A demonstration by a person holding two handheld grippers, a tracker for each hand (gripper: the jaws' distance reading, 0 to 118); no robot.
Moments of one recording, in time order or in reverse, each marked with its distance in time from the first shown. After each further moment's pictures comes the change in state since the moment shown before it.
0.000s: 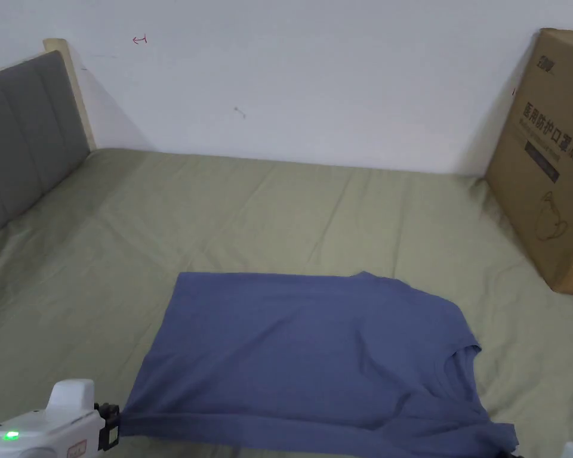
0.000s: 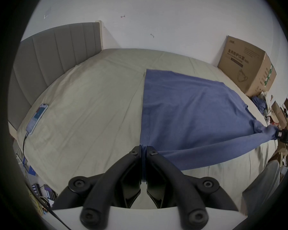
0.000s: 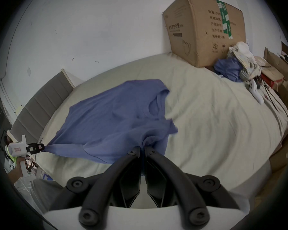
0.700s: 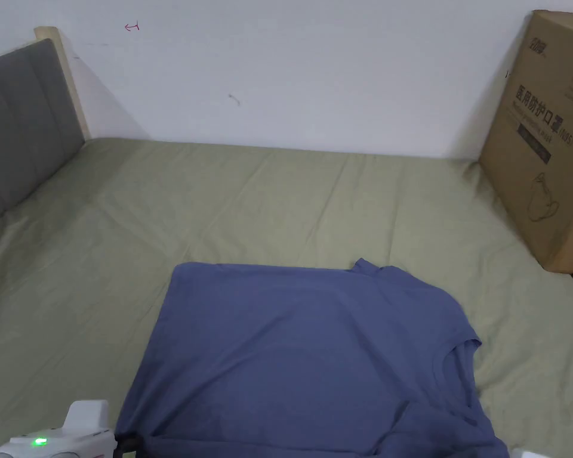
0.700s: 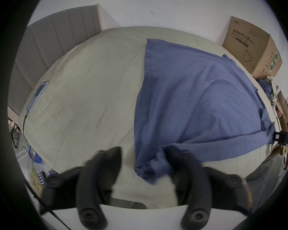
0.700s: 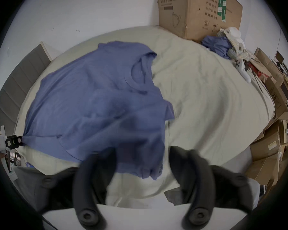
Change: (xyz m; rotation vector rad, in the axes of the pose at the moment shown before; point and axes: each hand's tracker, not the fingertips) left arm 0.017 -0.031 -0.007 -0.182 0.049 -0.010; right arm -0.016 -0.033 -0.034 -0.188 -0.218 0.067
